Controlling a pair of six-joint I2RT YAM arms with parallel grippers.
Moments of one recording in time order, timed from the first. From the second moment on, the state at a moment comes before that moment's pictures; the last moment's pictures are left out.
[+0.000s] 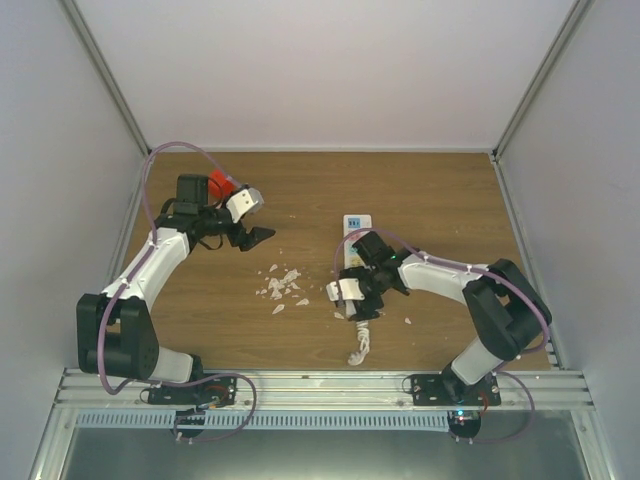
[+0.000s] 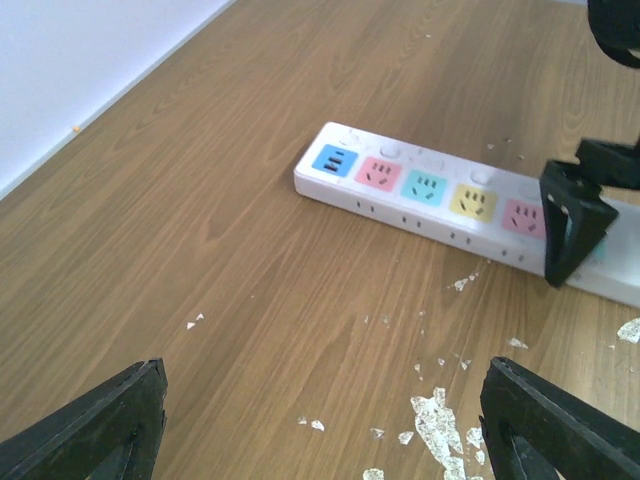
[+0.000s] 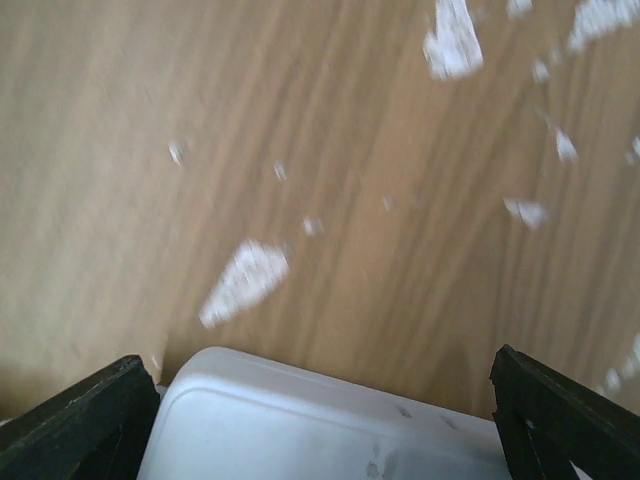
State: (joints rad) left arm -0.09 1.41 1.03 -0.40 0.82 0.70; right arm 0.68 1.62 0.84 -0.49 -0.41 -1.17
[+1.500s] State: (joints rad) left arm -0.09 1.40 1.01 -0.38 0.84 0.71; right arm -0.26 1.58 0.86 -0.45 -0.30 -1.92
